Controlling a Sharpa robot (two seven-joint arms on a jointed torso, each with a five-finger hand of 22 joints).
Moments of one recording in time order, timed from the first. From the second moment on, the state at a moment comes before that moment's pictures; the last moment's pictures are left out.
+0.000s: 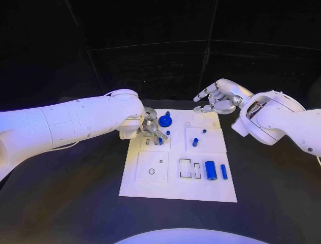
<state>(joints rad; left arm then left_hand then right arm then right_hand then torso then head) 1.39 -0.48 -0.22 1.19 -0.91 0.24 -0.51 1.23 0.09 -0.24 0.26 0.05 1.05 0.06 0.40 0.46 1.32 -0.01 1.05 0.99 1.47 -0.08 1.57 1.31 0.07 1.47 0.03 1.41 1.29 1.31 -0.84 -0.06 1.54 -1.07 -0.35 -0.01 1.40 -0.05 -0.04 0.12 0.28 0.95 0.15 0.09 0.07 1.34 0.07 1.16 1.22 1.47 -0.01 1.42 1.30 0.05 1.38 0.10 1.44 1.30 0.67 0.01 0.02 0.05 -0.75</state>
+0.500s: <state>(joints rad) 1.39 -0.46 -0.22 1.18 -0.91 0.25 -0.51 1.26 0.10 -0.21 0.24 0.05 1.04 0.05 0.41 0.48 1.32 -0.01 1.05 0.99 1.47 -0.08 1.57 1.31 0.07 1.47 0.03 1.41 1.30 1.31 -0.84 -0.06 1.54 -1.07 -0.34 -0.01 1.39 -0.05 -0.04 0.12 0.28 0.95 0.15 0.09 0.07 1.34 0.07 1.16 1.22 1.47 -0.01 1.42 1.30 0.05 1.38 0.10 1.44 1.30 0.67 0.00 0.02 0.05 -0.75</state>
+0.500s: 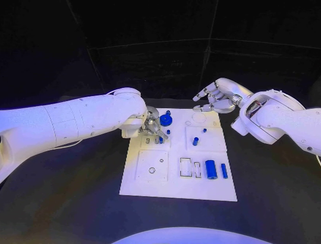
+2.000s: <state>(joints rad) 1.39 -0.50 -0.22 1.20 -0.88 0.27 -0.51 1.40 0.03 0.11 0.21 0.18 1.00 0.05 0.40 0.50 1.32 -0.03 1.02 0.98 1.47 -0.08 1.57 1.31 0.07 1.47 0.02 1.41 1.30 1.31 -0.83 -0.06 1.54 -1.07 -0.33 -0.01 1.39 -0.05 -0.04 0.12 0.28 0.95 0.15 0.09 0.07 1.34 0.07 1.16 1.22 1.47 -0.01 1.42 1.30 0.05 1.38 0.10 1.44 1.30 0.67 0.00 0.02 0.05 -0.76</state>
